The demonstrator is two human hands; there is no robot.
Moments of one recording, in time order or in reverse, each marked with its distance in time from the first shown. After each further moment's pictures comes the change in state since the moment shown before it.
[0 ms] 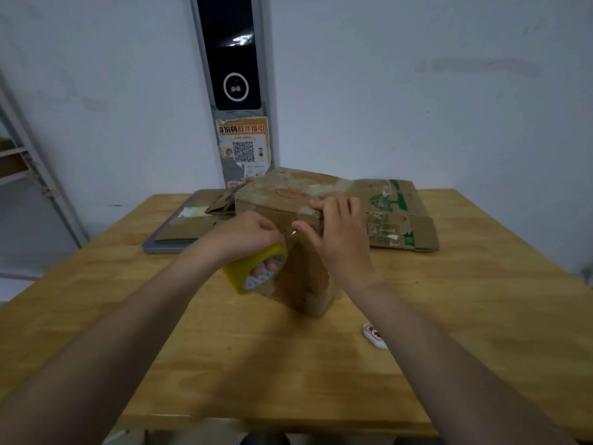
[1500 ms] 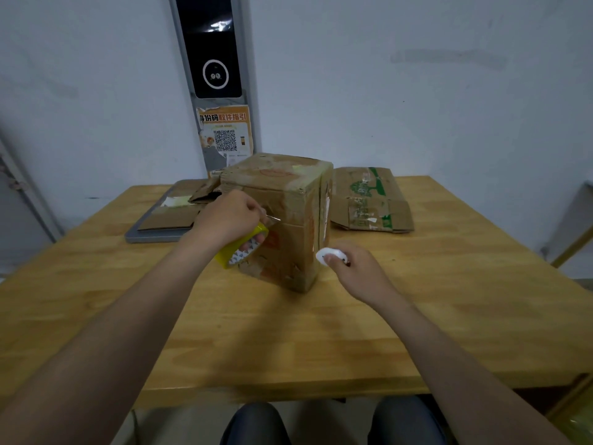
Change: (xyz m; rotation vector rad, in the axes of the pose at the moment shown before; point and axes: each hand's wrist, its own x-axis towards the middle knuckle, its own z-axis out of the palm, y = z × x) left_hand 0.004 -0.008 0.013 0.153 0.266 0.075; right_hand -0.079 0.023 -0.068 0.454 -0.560 0.468
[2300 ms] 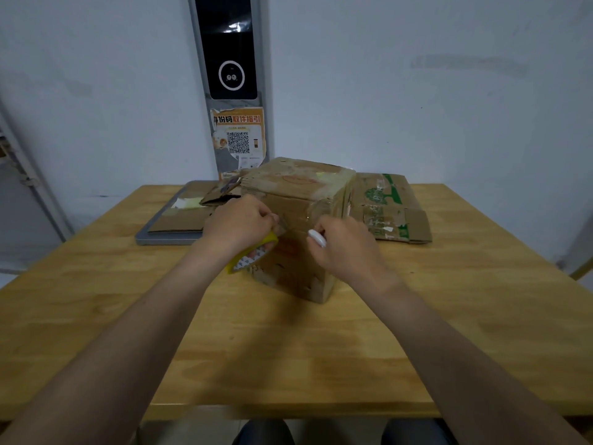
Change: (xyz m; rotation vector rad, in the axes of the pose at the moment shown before) left_hand 0.010 -0.018 -0.007 0.082 0.037 0.041; right_hand 0.054 -0.071 0.018 -0.562 0.113 -0.229
